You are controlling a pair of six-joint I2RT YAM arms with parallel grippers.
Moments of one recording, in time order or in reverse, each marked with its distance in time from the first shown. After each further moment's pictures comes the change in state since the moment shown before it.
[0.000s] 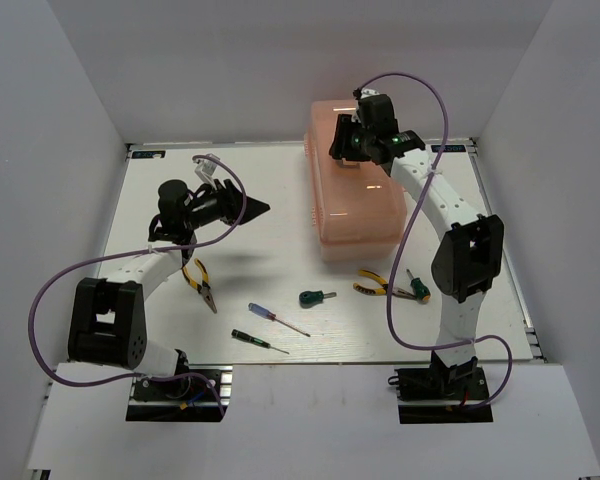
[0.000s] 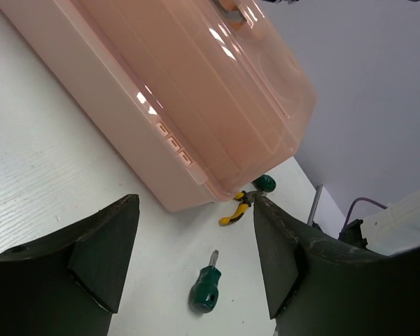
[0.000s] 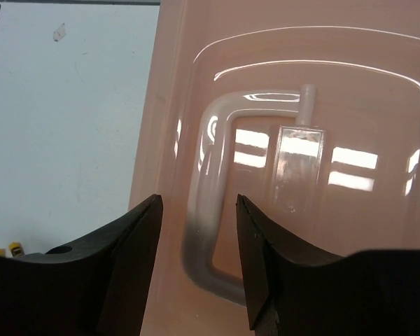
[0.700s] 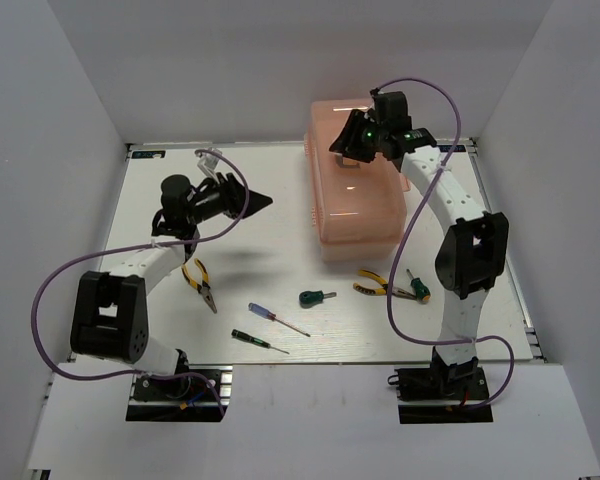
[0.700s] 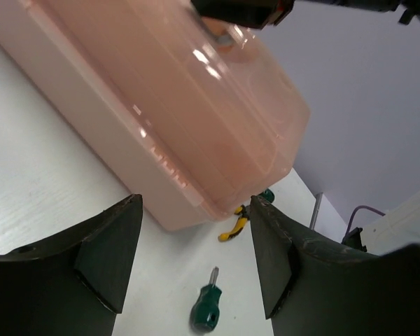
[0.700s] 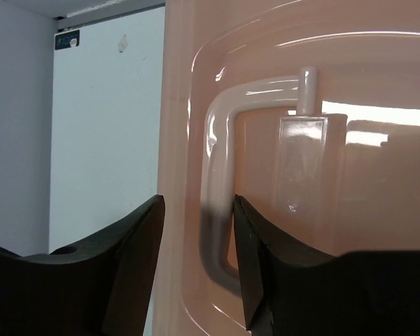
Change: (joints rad) left arm -0.012 0.029 0.027 0.044 -0.009 -0.016; right arm -0.066 0.014 0.001 0.009 -0.201 0.249
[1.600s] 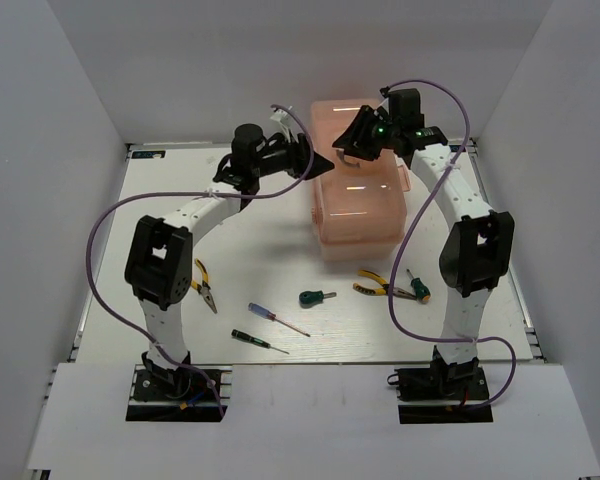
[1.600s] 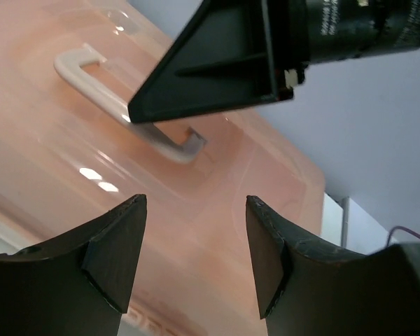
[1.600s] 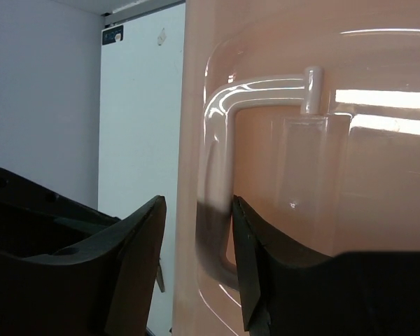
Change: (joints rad) left arm -0.281 0.449 0.677 -0.220 -0.139 0.155; right arm -0.066 0.004 0.000 0.026 -0.186 0.091
